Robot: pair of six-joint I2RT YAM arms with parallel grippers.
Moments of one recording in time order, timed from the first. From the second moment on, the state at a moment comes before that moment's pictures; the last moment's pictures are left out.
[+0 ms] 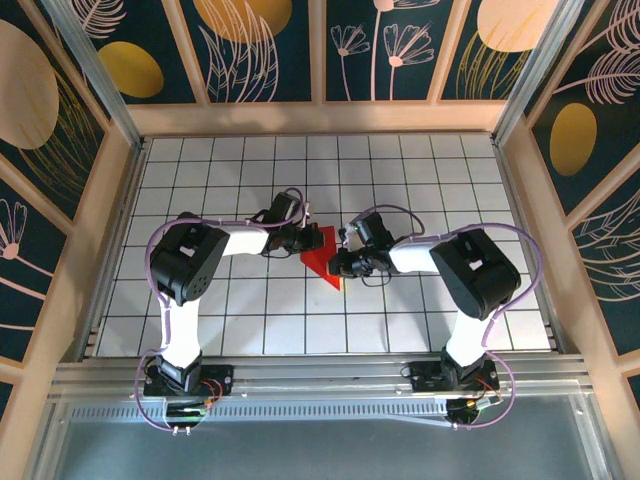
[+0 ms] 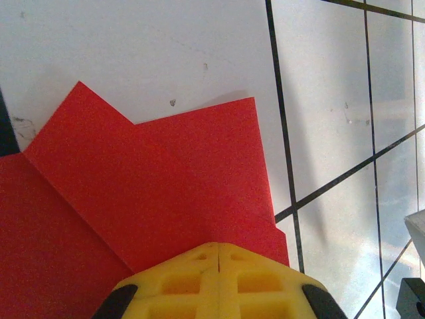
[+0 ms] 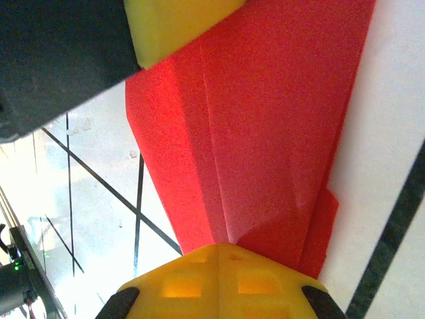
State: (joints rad) left arm -0.55 2.01 1.07 0.06 0.44 -0.66; right arm 0.61 1.79 0.79 0.03 -0.57 0.59
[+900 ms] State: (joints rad) left arm -0.56 2.01 1.09 0.03 0.42 -0.66; right arm 0.62 1.72 0.72 -0.01 -0.56 0.60
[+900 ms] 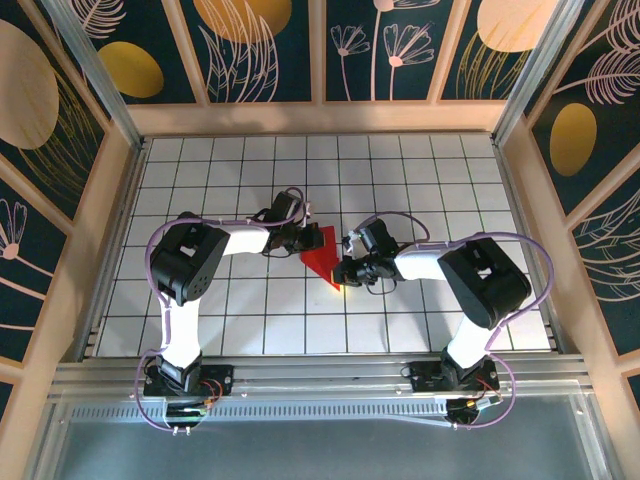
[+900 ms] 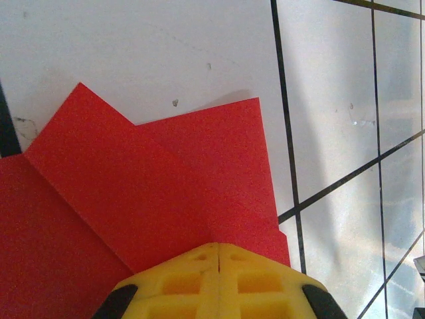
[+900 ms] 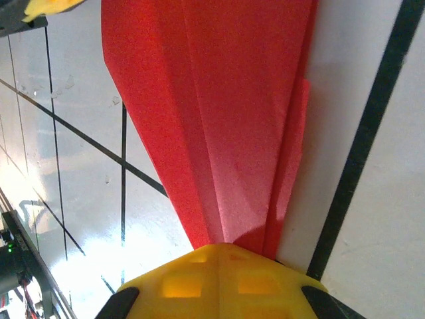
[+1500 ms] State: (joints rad) left arm -0.56 2.02 1.11 0.00 0.42 -0.66; right arm 0.62 1.69 0.72 -0.09 -0.54 0.57
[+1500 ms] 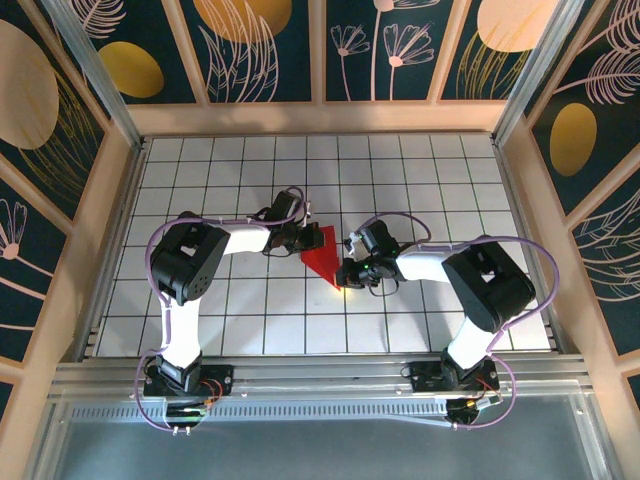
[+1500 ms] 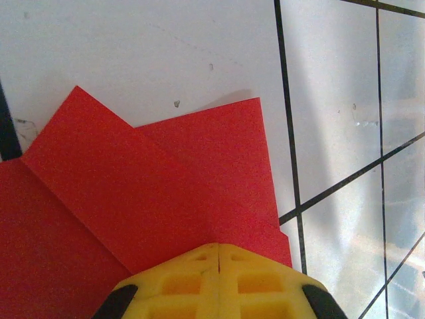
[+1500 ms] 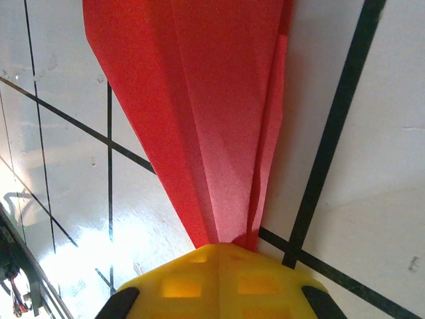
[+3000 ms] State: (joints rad) left arm -0.53 1.94 1.13 0.00 0.44 -0.69; right arm 0.51 1.53 0.78 -0.26 -0.54 0.47
